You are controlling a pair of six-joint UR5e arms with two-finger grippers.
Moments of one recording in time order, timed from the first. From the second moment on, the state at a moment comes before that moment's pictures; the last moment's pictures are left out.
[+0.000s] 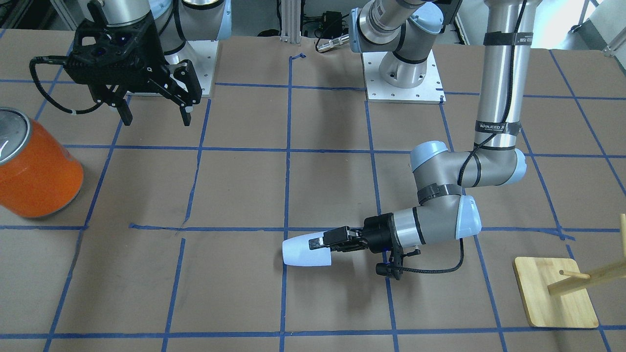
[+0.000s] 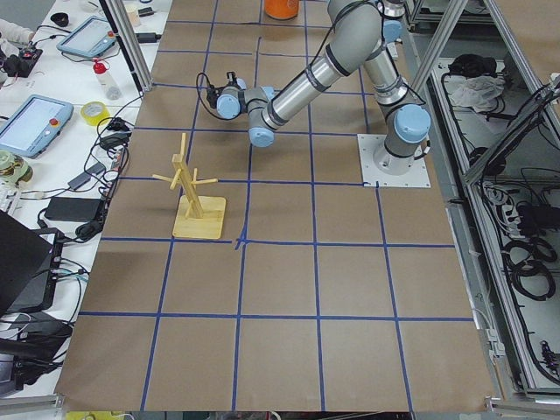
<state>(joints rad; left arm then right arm) -1.46 -2.19 -1.80 -0.85 0.50 0.00 1.65 -1.62 1.60 -1.75 -1.59 0.06</state>
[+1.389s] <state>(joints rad) -1.49 -1.97 -1.65 -0.96 1.17 -0.25 1.66 -1.62 1.60 -1.75 -1.59 0.06</state>
